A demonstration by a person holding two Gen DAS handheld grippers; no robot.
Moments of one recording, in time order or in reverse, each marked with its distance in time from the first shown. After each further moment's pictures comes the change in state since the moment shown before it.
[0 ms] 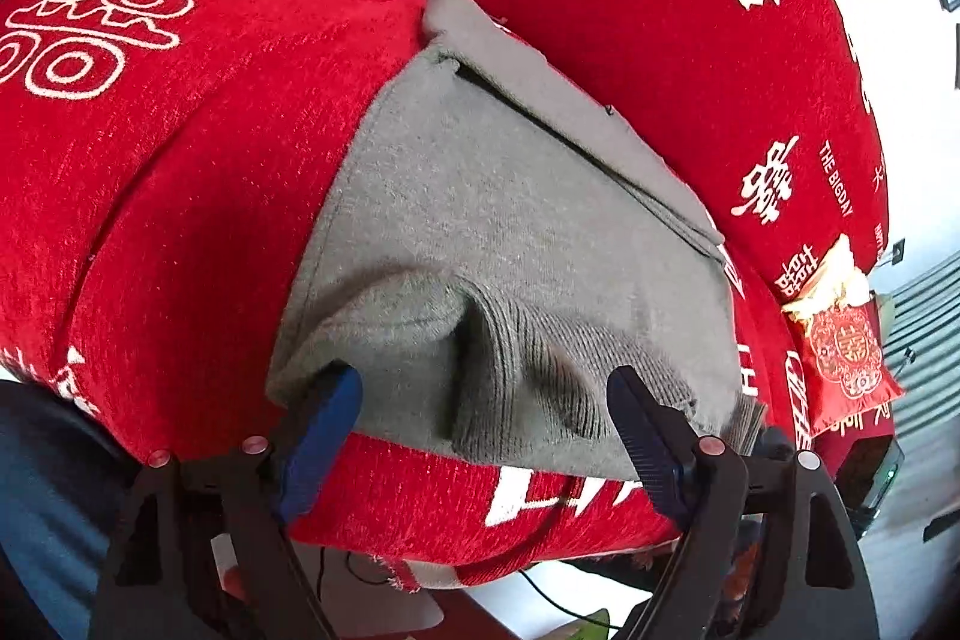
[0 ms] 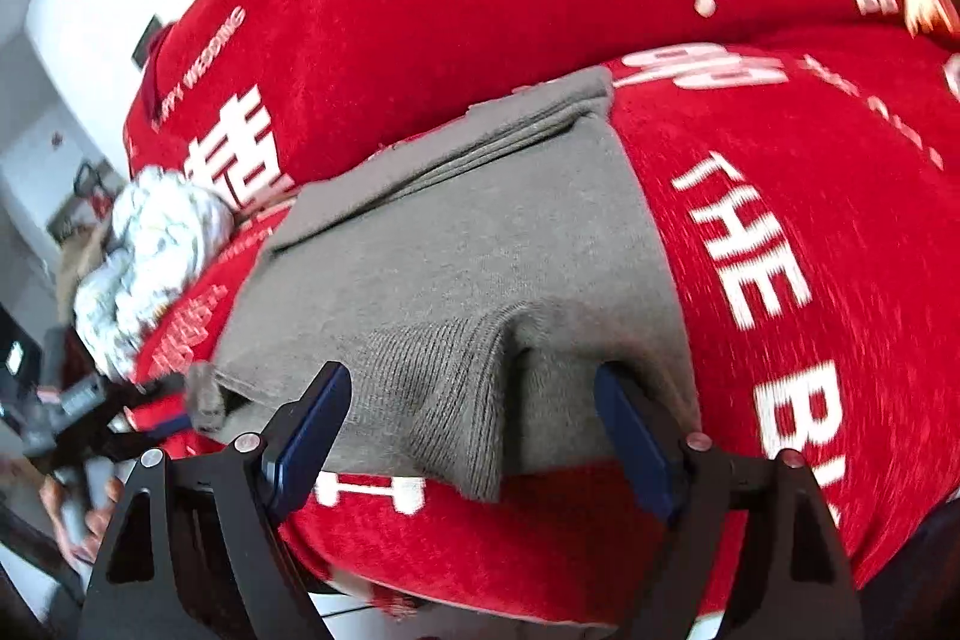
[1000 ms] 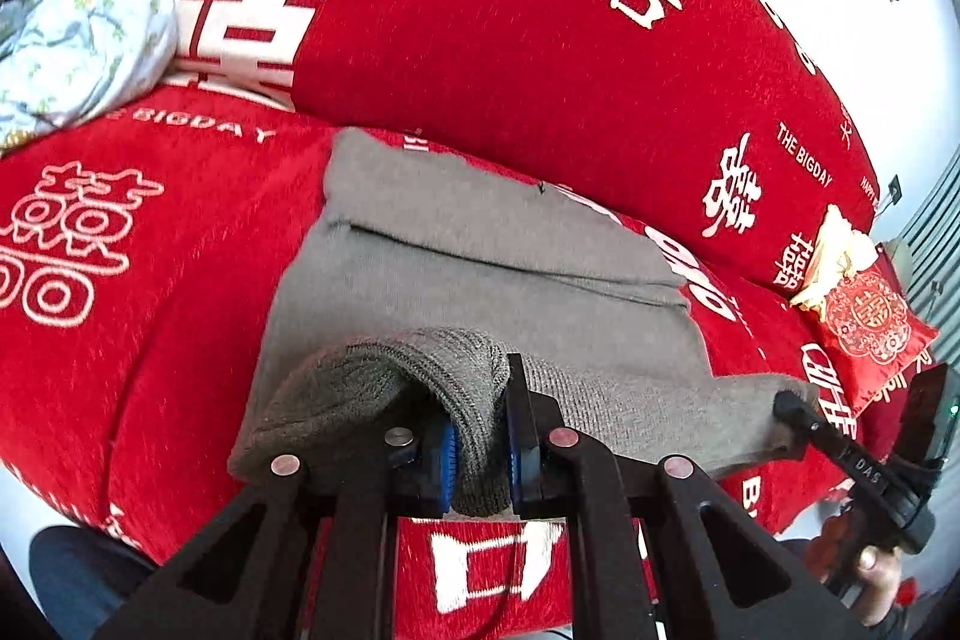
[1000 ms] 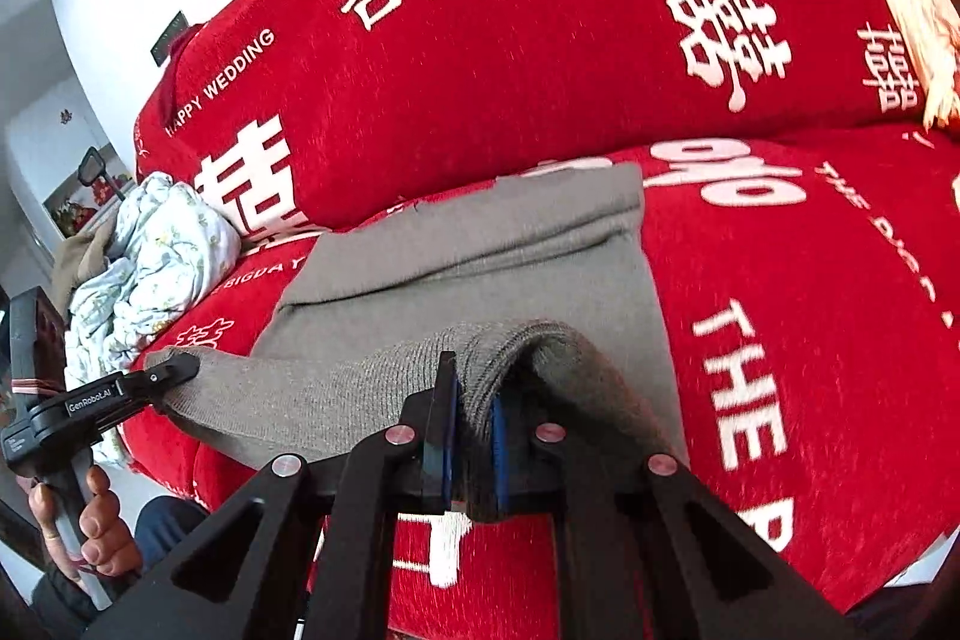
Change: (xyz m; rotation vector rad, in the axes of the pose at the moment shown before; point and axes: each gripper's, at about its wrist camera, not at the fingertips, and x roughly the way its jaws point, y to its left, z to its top) left arm -0.029 -0.090 0.028 0.249 -0.198 0.069; right arm -0.014 0.048 0.059 -0.135 -0.071 -0.050
